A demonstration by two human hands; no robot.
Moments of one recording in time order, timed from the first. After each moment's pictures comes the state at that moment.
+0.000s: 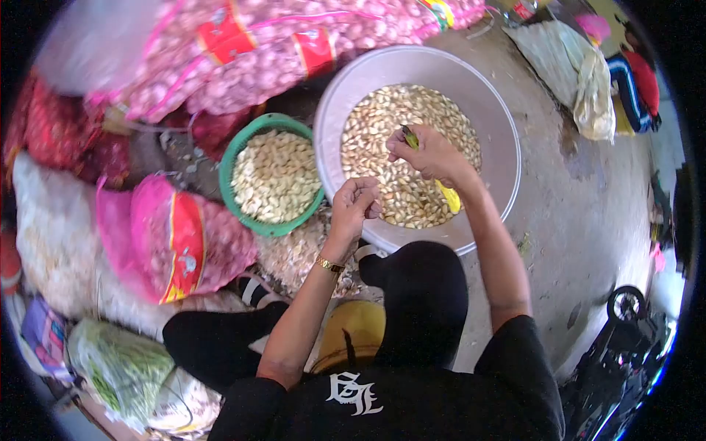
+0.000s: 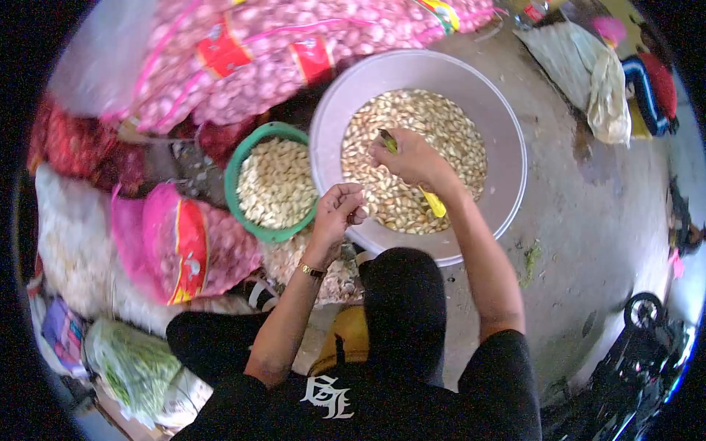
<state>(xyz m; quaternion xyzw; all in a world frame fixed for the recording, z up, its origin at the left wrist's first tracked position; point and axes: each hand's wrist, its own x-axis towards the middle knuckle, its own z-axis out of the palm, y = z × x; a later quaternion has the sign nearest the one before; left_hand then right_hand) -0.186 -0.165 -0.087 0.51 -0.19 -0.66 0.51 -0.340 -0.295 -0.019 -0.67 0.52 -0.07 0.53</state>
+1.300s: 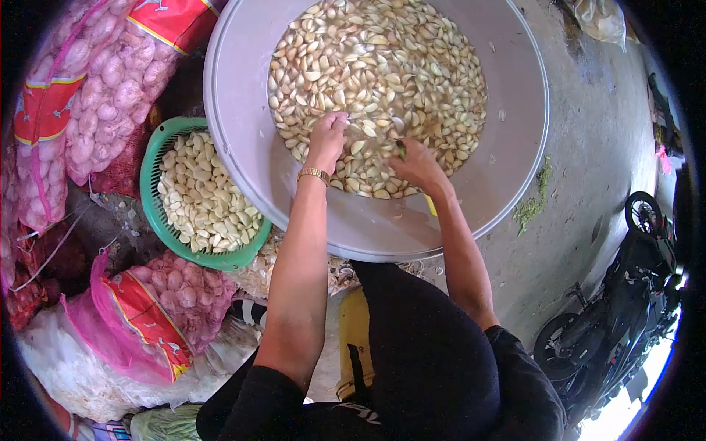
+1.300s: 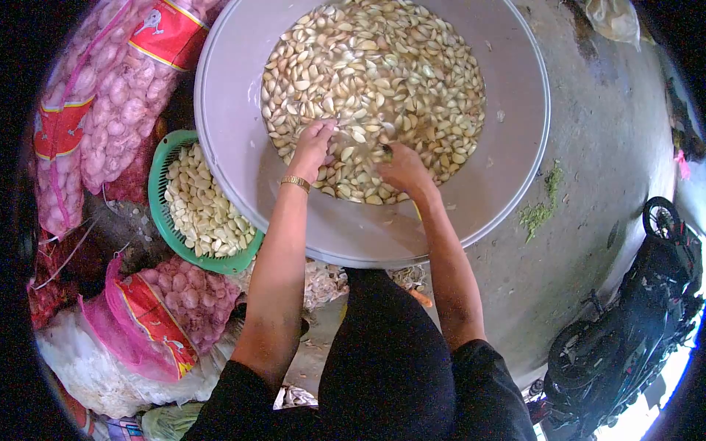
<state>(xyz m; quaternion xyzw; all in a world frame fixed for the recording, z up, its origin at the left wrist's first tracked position) -0.217 -0.281 -0.322 0.65 -0.26 -0.68 0.21 -0.413 -0.221 -0.283 -0.58 0.74 0.00 0.35</state>
